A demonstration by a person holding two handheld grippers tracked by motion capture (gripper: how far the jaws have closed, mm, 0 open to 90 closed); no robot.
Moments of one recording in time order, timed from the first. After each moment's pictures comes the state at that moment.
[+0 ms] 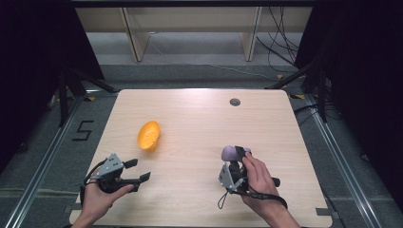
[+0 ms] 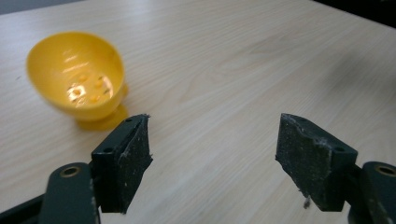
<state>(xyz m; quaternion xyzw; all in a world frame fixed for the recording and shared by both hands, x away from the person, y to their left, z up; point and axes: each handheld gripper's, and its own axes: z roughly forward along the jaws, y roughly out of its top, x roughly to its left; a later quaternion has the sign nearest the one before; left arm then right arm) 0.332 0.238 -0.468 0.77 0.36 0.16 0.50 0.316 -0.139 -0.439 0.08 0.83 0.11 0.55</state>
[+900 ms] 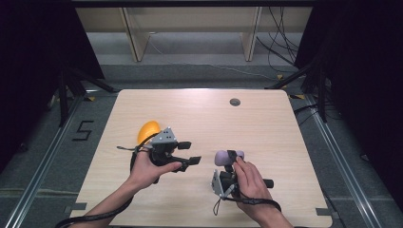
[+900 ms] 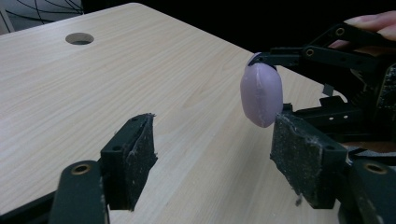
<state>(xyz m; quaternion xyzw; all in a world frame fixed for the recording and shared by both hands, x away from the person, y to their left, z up) 0.385 0.109 -0.417 0.80 0.27 0.04 0.53 0.310 -0.122 -0.445 0.02 0.83 0.08 0.55</state>
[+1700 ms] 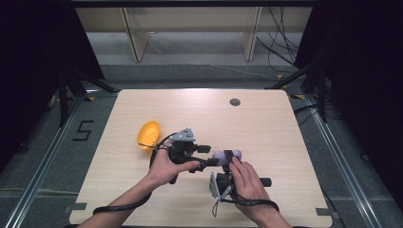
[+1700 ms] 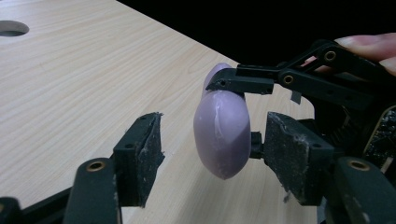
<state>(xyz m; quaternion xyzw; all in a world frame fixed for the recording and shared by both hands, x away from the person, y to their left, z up) 0.393 0.062 -0.424 0.80 0.25 -0.02 0.54 0.306 -0.113 -0.450 0.02 0.82 0.09 0.56</state>
